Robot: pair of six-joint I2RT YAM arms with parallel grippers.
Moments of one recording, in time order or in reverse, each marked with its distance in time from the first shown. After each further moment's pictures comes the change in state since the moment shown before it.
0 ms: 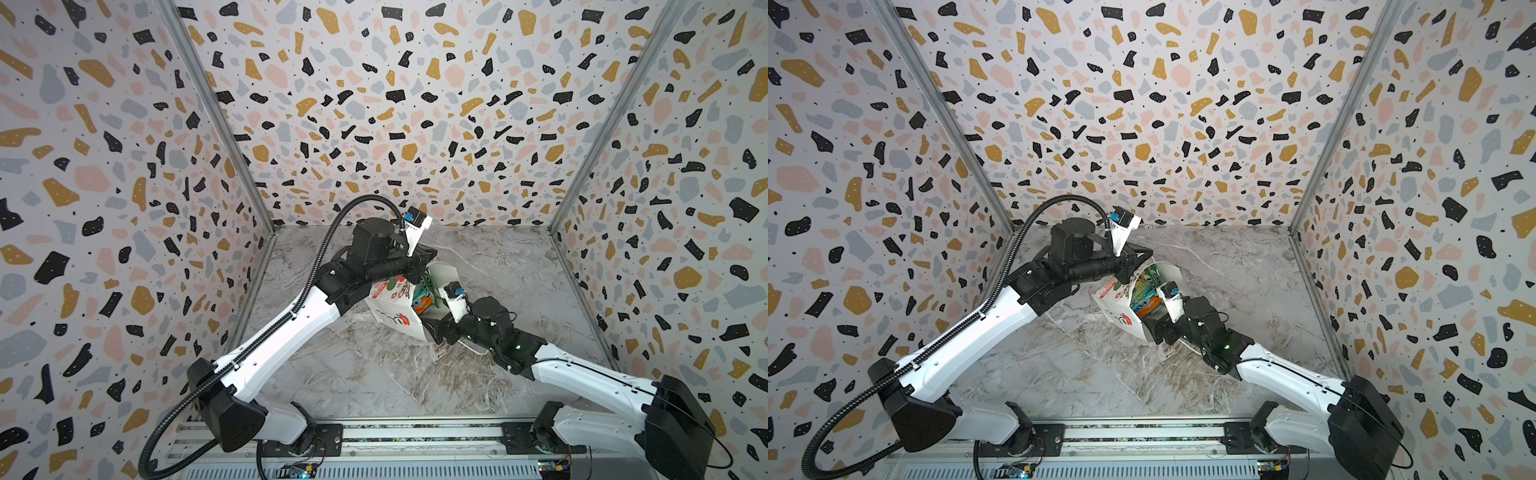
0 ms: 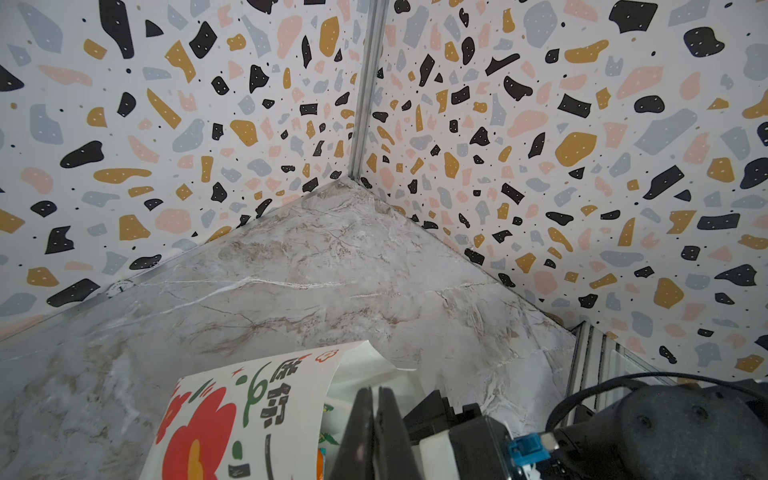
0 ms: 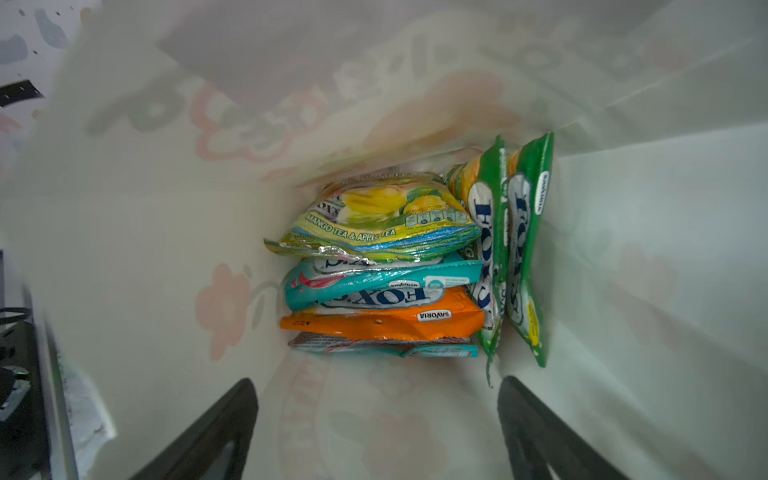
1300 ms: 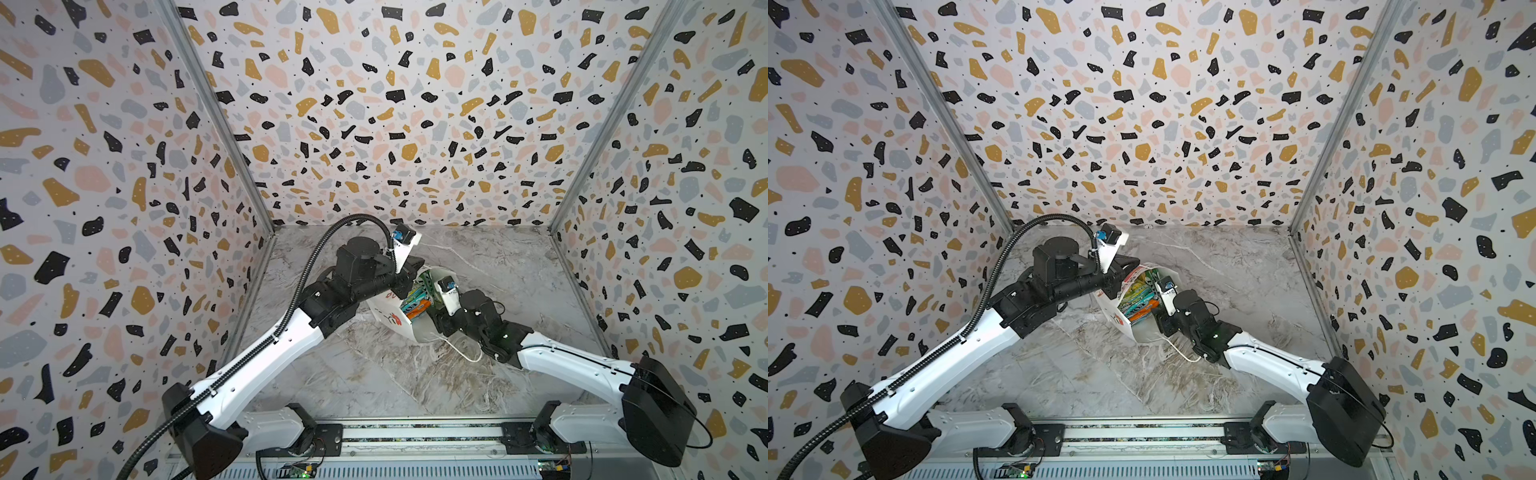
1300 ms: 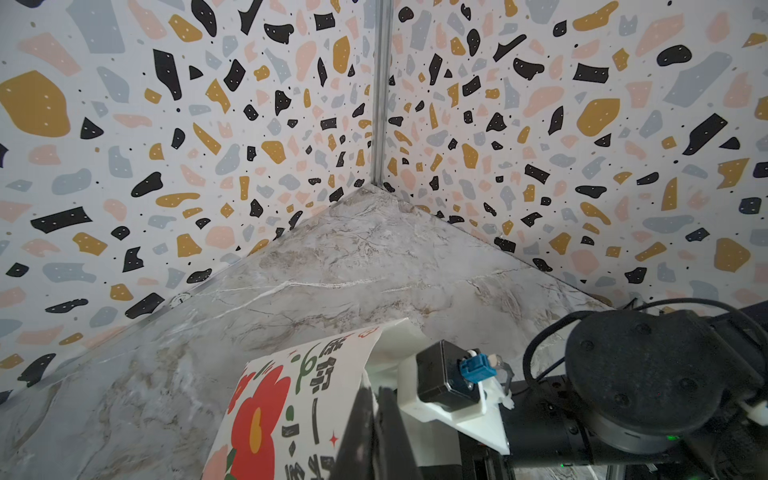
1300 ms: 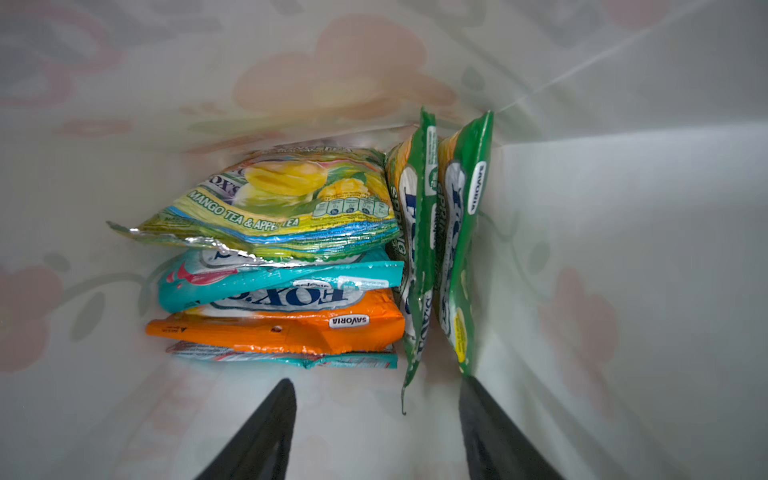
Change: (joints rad) left arm -0.002 -0.152 -0.192 0.085 -0.056 0.115; right arm -0.026 0.119 0.095 -0.076 0.137 -0.042
